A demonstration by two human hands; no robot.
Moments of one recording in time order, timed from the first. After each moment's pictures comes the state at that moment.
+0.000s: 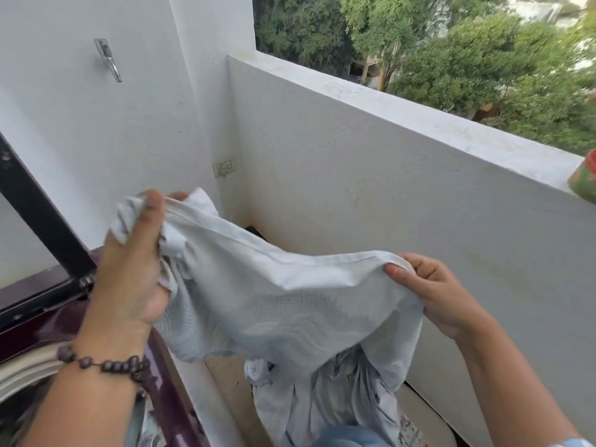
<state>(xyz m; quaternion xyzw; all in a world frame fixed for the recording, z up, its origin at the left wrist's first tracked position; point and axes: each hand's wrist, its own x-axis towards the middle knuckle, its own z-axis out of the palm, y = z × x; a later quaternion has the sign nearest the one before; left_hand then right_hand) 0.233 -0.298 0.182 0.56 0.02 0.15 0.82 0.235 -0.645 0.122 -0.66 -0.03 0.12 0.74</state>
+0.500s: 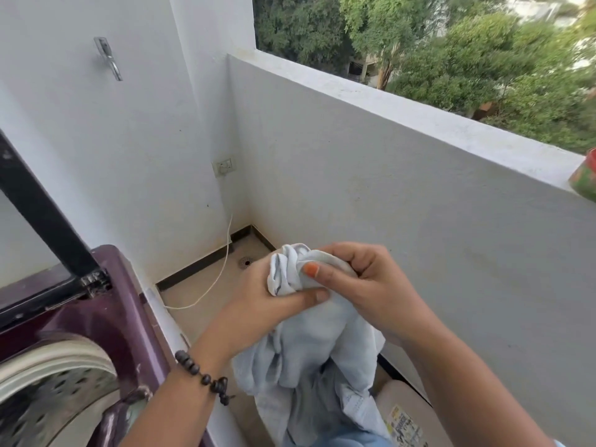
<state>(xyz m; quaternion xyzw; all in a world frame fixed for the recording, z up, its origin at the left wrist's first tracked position) 0.218 -0.376 0.150 0.74 -0.15 -0.05 0.66 0.214 -0.543 0.174 -0.68 -0.19 0.07 0.71</state>
